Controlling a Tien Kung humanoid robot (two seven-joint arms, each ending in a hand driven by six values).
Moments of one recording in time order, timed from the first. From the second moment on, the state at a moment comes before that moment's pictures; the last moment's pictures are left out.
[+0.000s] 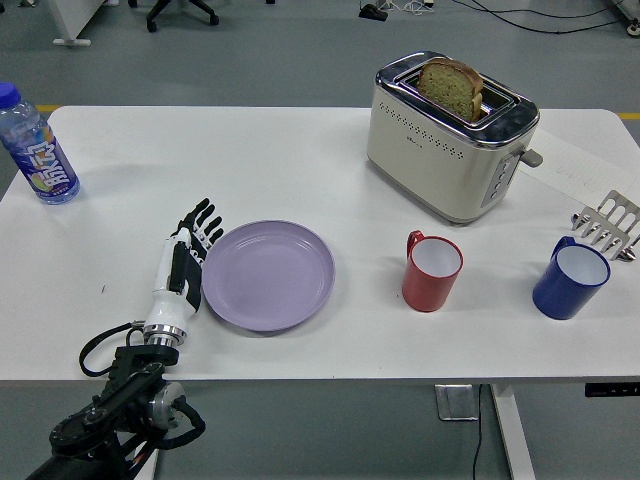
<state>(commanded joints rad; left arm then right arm) -0.35 0.00 -0.97 -0.84 0.69 0.17 -0.65 0.06 -0.08 1.11 0.18 -1.15 -0.08 -0.08</state>
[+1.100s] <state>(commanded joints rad) -0.38 0.00 -0.87 -0.81 0.66 0.17 -0.65 0.05 -0.08 1.11 0.18 -1.16 -0.07 -0.08</state>
